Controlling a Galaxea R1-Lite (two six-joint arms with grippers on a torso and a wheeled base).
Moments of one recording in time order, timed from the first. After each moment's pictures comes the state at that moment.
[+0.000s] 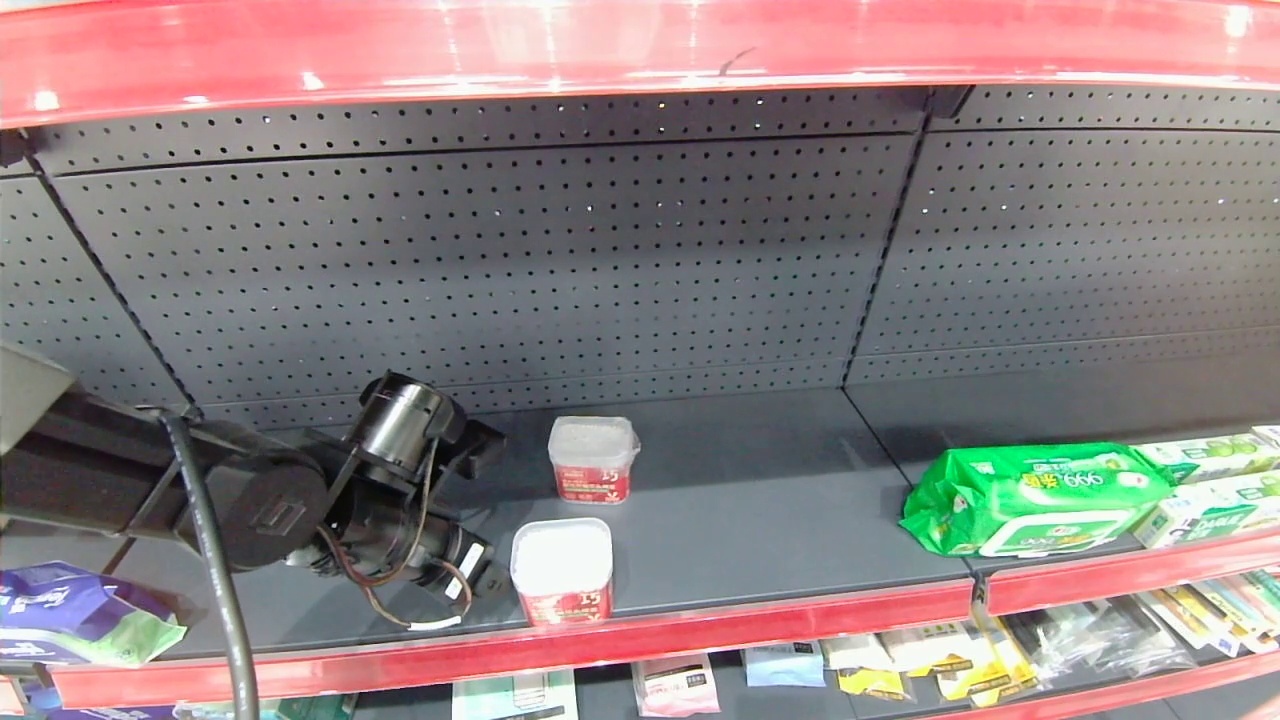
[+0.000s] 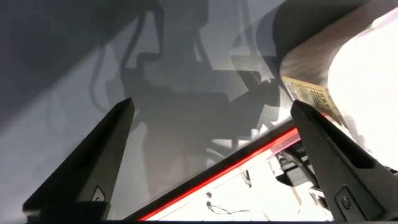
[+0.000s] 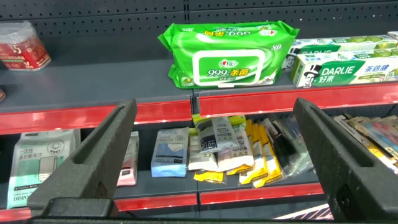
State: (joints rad) left arm -0.42 1.88 -0.85 0.01 0.03 0.13; right arm 0.00 0.00 0.00 0.00 0.00 0.00
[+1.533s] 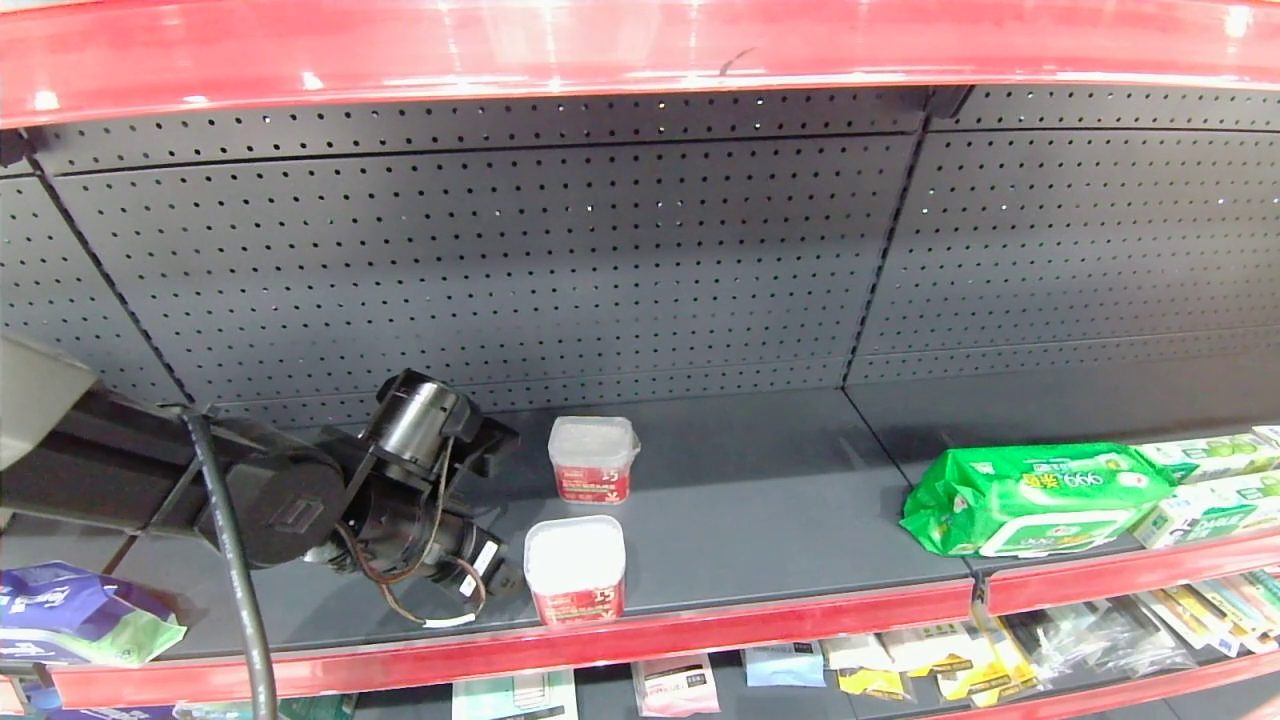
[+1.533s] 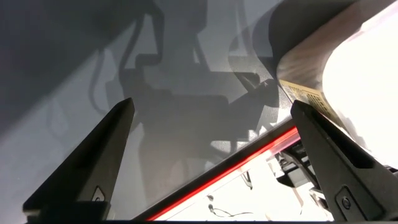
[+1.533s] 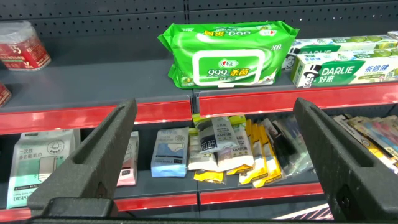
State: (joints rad) left arm -0.45 1.89 -0.88 0.01 0.03 0.13; right arm 0.00 0.00 0.00 0.00 0.00 0.00
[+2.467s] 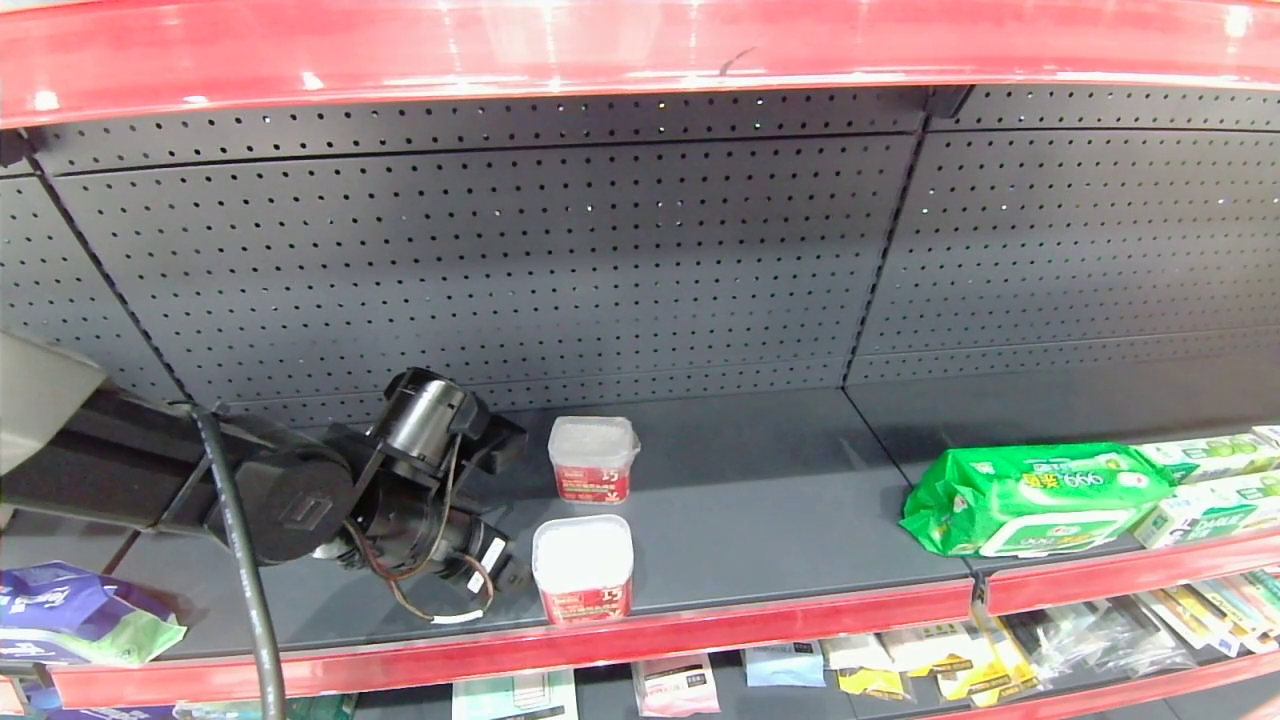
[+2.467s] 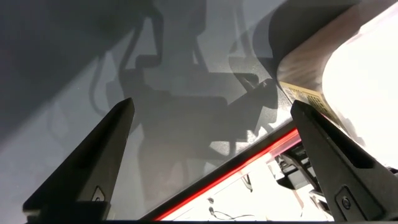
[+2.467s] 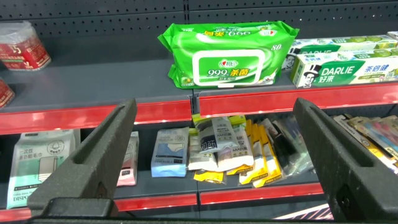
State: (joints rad) left arm -0.46 1.90 -0.90 0.01 0.03 0.13; right arm 0.00 0.00 0.00 0.00 0.00 0.00
